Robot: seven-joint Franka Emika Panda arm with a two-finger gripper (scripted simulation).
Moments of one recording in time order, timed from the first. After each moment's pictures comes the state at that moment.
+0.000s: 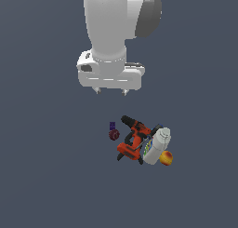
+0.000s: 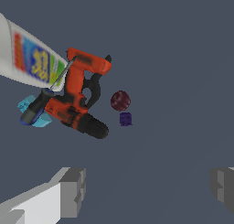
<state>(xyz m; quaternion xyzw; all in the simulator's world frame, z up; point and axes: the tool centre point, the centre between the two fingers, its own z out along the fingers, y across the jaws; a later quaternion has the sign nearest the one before) -0.024 -0.028 0.294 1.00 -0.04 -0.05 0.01</state>
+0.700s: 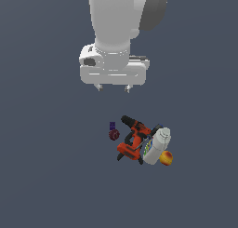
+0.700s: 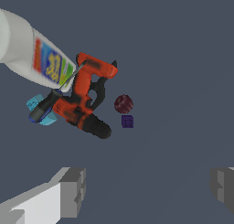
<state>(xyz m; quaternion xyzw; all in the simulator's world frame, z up) -0.021 -0.018 0.312 1.00 -0.01 -0.03 0.01</state>
